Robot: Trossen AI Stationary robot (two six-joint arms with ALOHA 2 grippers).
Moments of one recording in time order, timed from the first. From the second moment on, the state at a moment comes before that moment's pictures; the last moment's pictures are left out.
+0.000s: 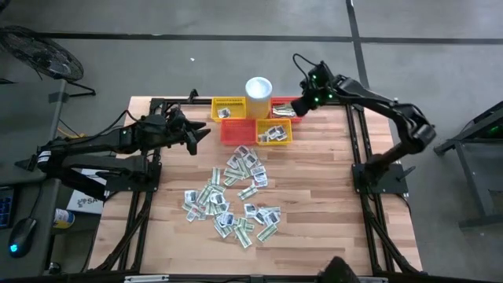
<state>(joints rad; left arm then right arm) 0.17 0.71 0.69 -0.25 -0.29 -0.47 -0.83 1.52 1.17 -0.59 -0.32 0.25</state>
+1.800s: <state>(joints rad) 0.17 0.80 0.69 -0.41 -0.14 -0.66 -0.96 1.48 1.18 -0.60 -0.40 0.24</state>
